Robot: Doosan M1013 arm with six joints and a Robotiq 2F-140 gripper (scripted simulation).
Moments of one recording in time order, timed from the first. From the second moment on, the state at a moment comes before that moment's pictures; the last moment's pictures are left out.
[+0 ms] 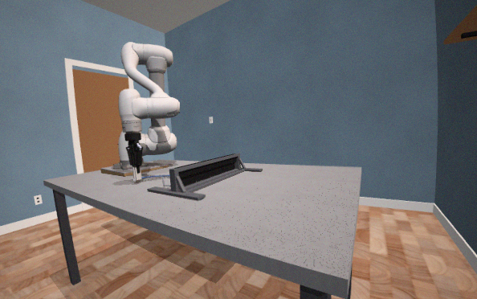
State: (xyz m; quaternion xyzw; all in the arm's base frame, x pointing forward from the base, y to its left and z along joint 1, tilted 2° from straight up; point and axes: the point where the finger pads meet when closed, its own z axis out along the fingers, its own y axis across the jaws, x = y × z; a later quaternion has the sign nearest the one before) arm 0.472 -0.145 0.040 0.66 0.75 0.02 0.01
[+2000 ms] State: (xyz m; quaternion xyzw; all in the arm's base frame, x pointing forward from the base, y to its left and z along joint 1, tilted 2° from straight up) arm 0.470 -0.146 0.080 0.66 0.75 0.02 0.01
